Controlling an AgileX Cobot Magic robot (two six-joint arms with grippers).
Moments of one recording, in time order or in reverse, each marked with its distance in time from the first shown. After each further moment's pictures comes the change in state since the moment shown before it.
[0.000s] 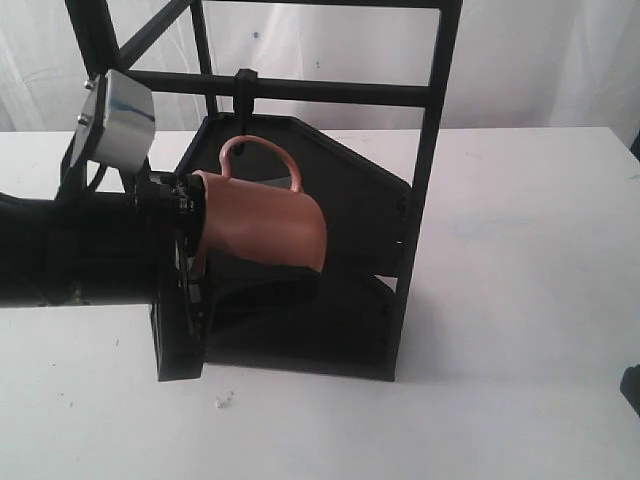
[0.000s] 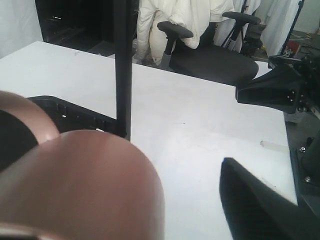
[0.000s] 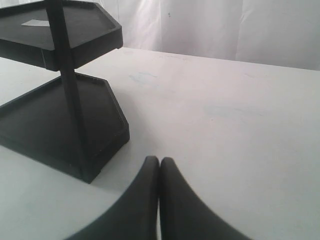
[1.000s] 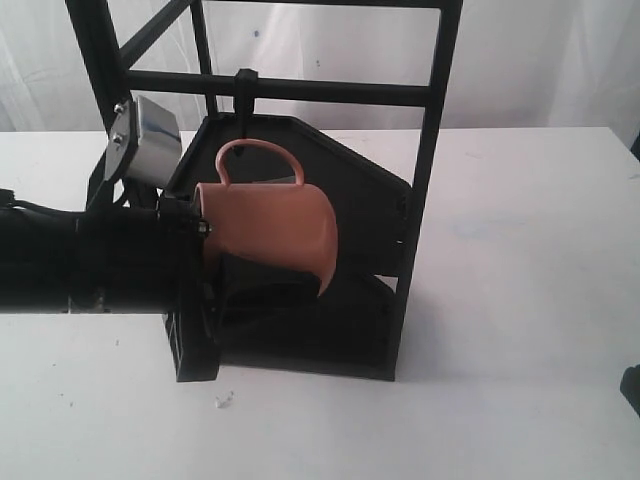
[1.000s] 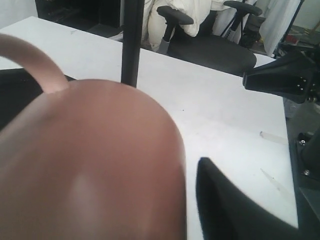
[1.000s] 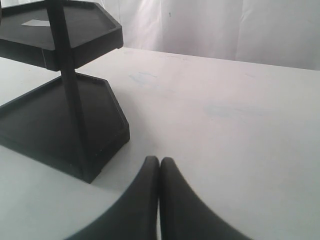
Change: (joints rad) left arm 0.000 0.071 -0.003 0.000 0.003 -0.016; right arm 0.000 0.000 0.000 0.000 0.000 0.000
